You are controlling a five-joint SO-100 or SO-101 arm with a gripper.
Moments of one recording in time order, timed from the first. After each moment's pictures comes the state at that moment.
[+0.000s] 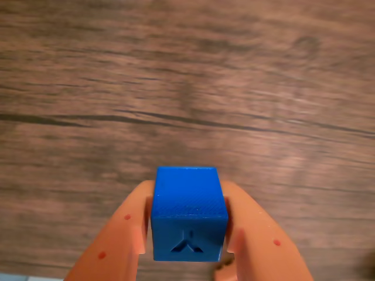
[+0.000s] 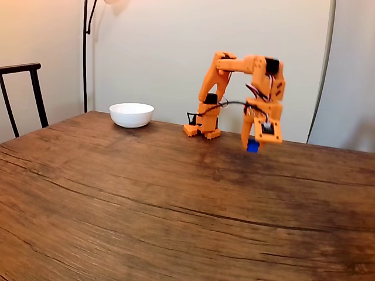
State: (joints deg) arm -31.2 68.8 61.6 93.3 67.0
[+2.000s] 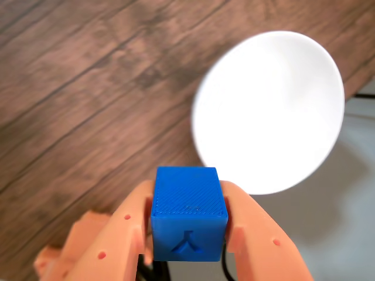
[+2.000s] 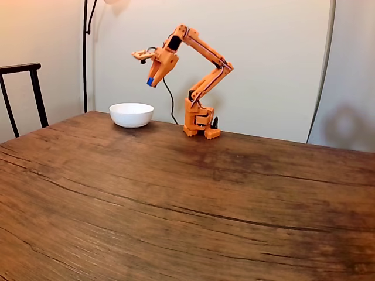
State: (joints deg) arm 70.8 137.9 109.6 89.7 124.6
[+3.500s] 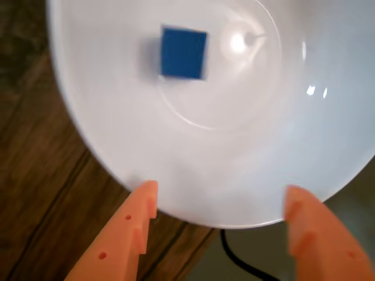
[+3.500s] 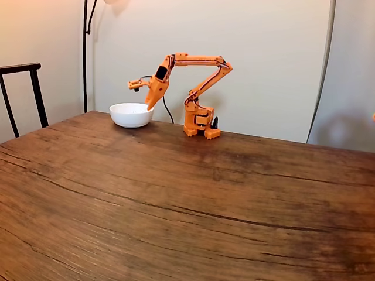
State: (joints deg) arm 87.9 138.3 140.8 61.6 125.7
